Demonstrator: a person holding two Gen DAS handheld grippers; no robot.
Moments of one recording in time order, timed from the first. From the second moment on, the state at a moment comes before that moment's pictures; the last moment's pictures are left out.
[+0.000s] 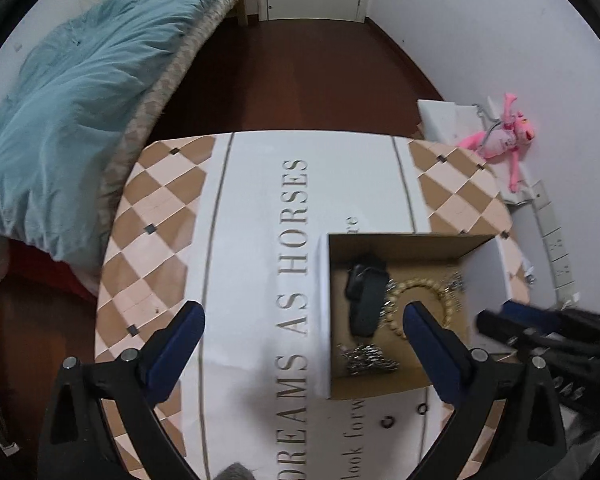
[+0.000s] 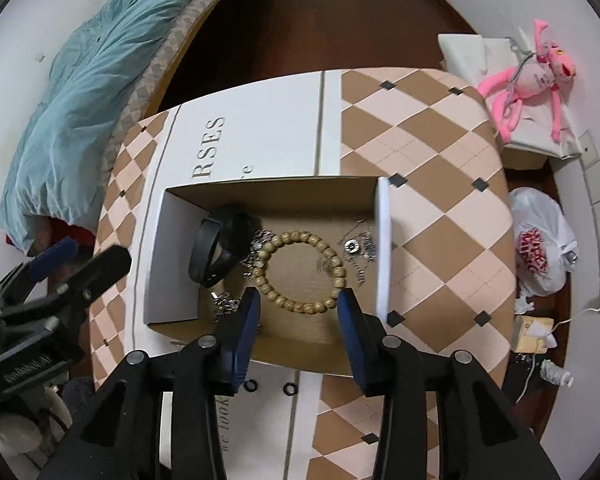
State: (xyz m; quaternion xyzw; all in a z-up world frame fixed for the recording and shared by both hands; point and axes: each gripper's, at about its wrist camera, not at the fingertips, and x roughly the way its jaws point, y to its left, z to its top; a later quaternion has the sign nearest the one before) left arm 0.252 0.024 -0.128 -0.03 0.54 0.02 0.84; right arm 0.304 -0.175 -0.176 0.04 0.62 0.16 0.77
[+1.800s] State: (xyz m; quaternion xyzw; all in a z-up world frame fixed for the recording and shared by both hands) left arm 0.135 0.009 -0.116 0.01 0.48 0.11 0.87; right arm 0.175 -0.211 -0.142 0.01 0.50 0.06 0.86
